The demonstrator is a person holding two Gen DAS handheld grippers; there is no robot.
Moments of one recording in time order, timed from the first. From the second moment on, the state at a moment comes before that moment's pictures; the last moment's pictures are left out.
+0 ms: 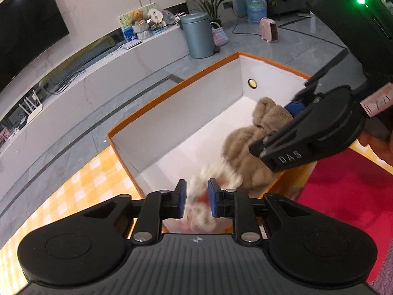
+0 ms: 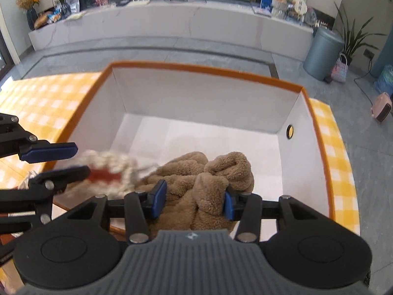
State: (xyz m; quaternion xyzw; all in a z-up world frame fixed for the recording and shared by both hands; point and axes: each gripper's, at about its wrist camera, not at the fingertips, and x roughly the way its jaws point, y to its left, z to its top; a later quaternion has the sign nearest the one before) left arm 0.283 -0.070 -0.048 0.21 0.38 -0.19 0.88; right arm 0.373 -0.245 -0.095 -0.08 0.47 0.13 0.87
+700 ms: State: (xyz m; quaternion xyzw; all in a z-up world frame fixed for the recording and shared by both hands) left arm 0.188 -0.017 0.046 0.09 0.32 -0.19 0.93; right arm 0.256 -0.251 -0.006 -0.08 0.34 0.09 0.93
